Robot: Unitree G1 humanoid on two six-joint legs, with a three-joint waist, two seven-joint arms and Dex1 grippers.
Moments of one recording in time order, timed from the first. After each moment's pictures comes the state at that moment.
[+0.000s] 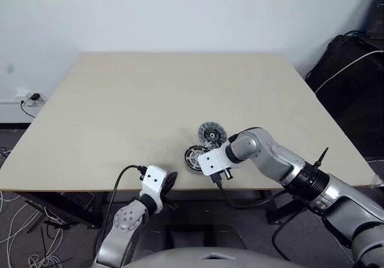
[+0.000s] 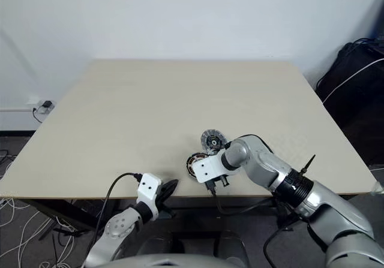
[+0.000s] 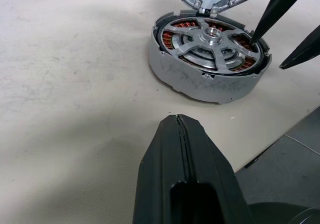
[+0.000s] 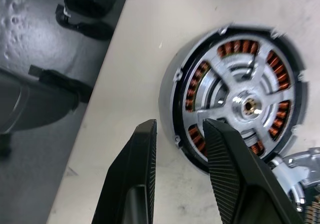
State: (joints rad) left arm 0.32 0.16 -0.27 -0.18 -0.07 0.18 -0.37; right arm -0.62 -0.67 0.81 -0.02 -0.34 0.25 1.17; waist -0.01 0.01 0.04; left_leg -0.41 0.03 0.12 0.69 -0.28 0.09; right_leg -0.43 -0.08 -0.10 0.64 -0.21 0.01
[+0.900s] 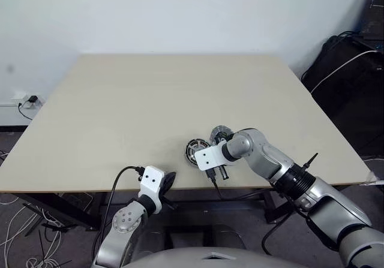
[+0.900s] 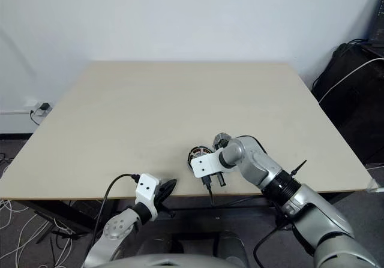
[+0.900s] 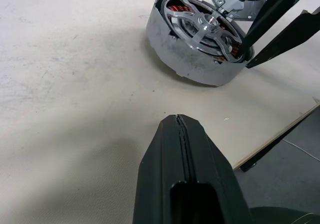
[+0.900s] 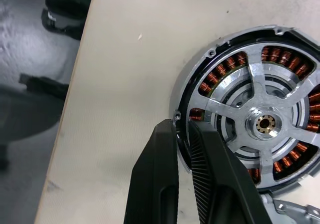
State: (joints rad) left arm 0.33 0.16 -0.26 -0.18 -0.08 0.17 -0.36; right arm -0.58 -0.55 0.71 0.10 -0.40 0.27 1.16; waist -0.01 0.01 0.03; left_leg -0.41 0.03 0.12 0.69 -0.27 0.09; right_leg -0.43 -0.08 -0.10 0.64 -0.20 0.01
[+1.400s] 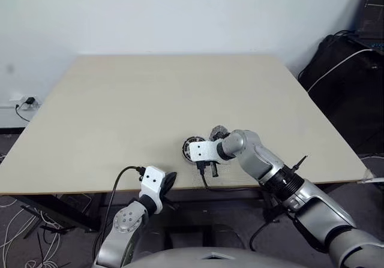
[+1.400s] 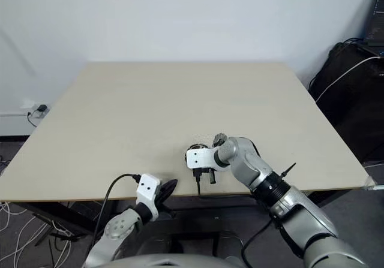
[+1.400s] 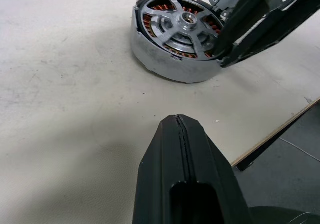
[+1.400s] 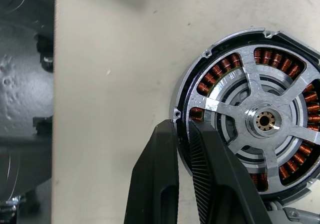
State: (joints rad) left arm 0.33 0.16 -0.27 -0.18 -0.08 0.17 -0.36; right arm -0.58 -0.44 0.66 0.12 -0.39 0.45 1.11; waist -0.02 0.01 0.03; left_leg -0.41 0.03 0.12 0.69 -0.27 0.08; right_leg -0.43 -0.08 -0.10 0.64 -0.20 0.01
